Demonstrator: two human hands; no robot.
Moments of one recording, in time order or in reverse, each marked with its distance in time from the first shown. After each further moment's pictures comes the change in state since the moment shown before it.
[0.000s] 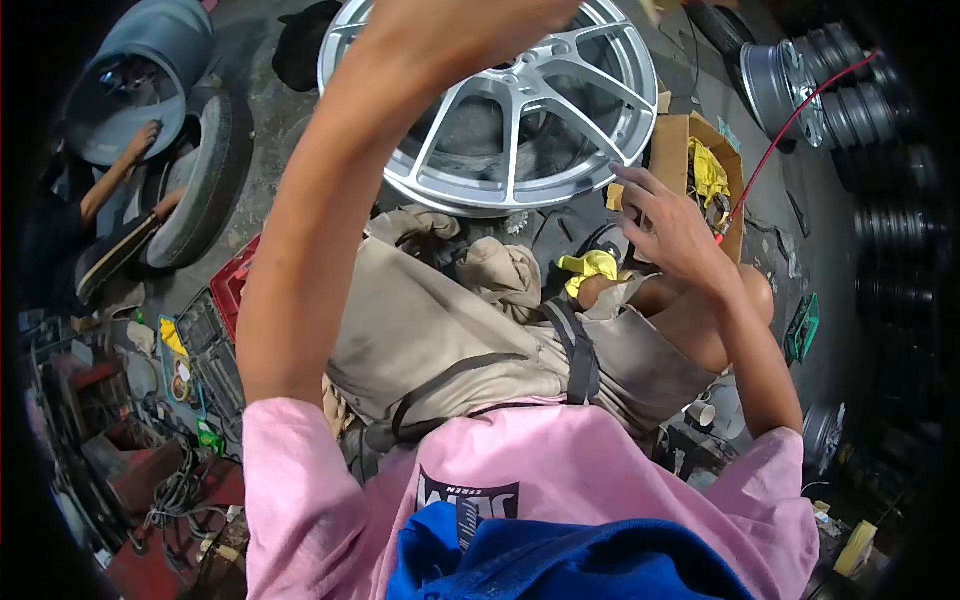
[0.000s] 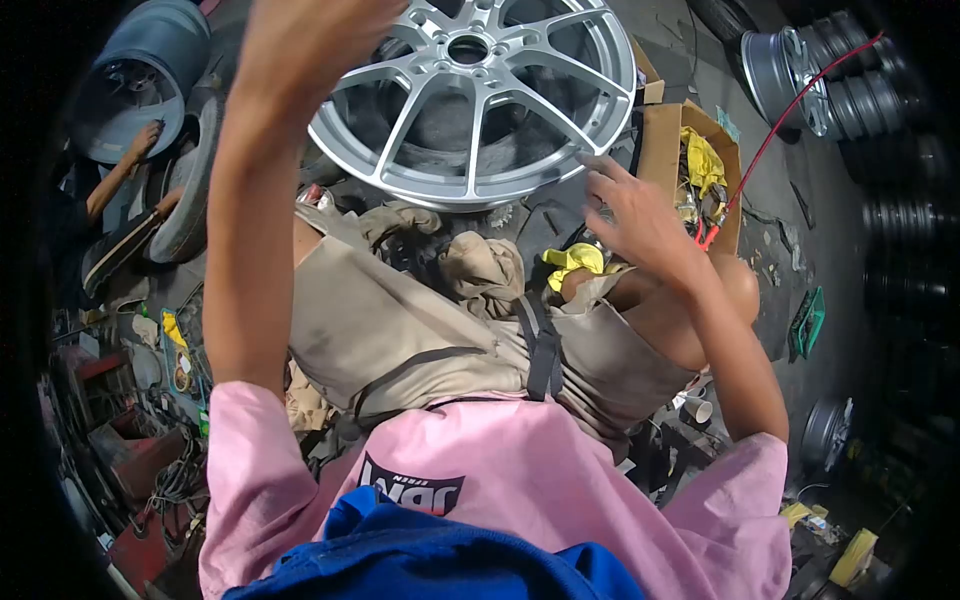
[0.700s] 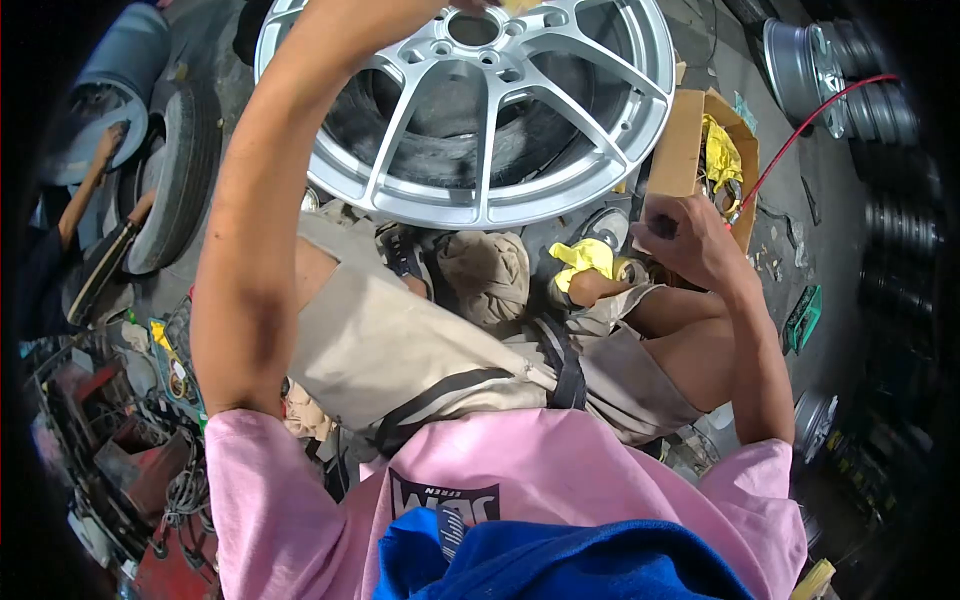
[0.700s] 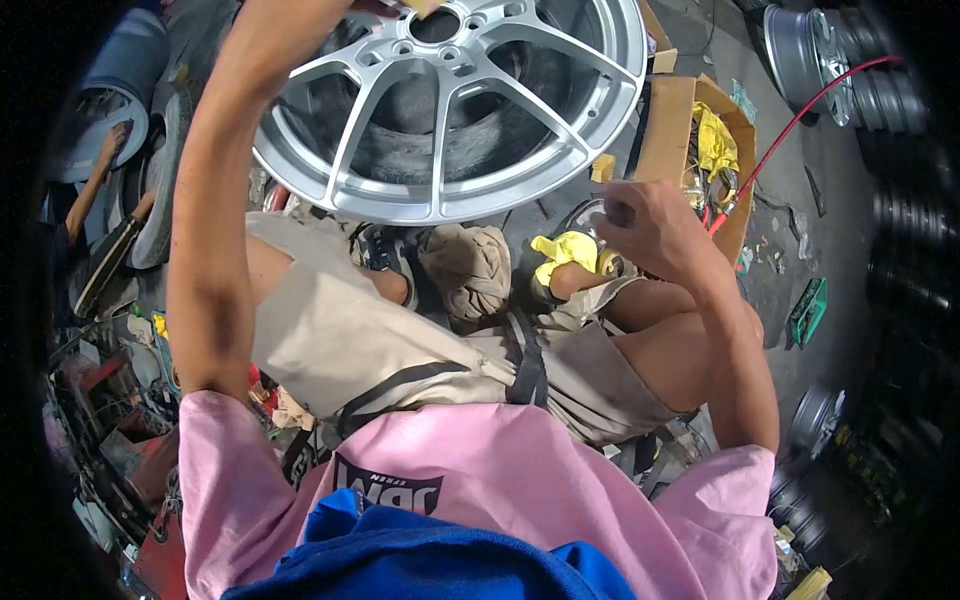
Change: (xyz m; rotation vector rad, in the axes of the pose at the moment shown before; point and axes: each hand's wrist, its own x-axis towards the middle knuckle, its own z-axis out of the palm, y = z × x) left_hand 0.042 -0.155 -0.010 0.177 -0.036 -0.315; right_hand 0.021 0.053 -0.014 0.210 -0.247 0.251
